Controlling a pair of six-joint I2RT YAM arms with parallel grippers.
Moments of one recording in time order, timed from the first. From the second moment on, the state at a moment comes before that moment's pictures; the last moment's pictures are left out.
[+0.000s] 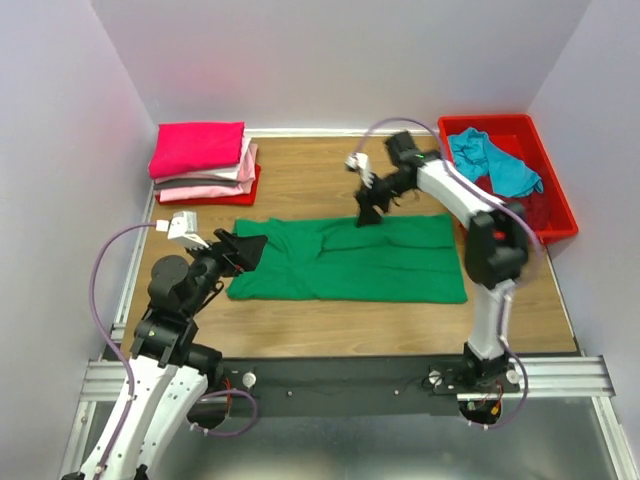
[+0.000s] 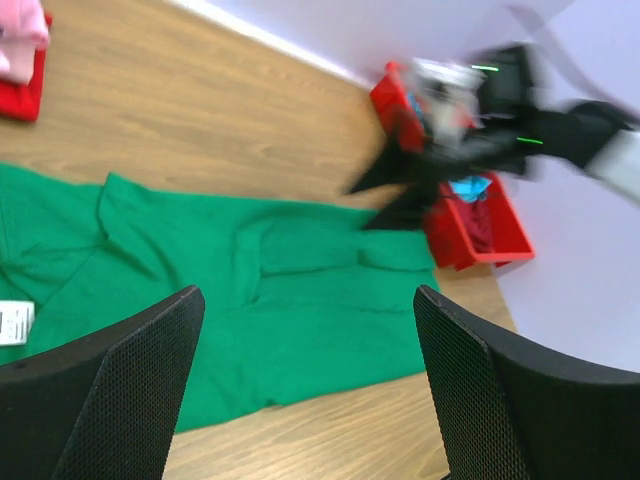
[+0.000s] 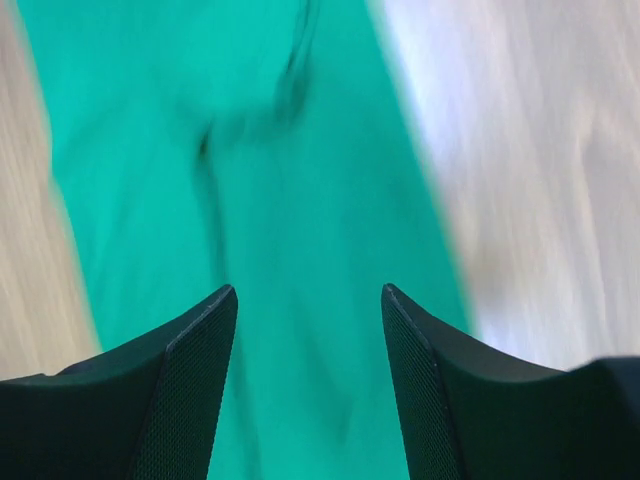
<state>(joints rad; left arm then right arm) -0.30 0.42 0.56 -0.24 0.12 -0.68 0.35 1.95 1.61 -0.81 -0.74 -0.75</state>
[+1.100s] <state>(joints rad) -0.30 0.35 0.58 -0.29 0.12 -0.63 0.58 2.58 2.22 -0.66 -0.72 -0.14</state>
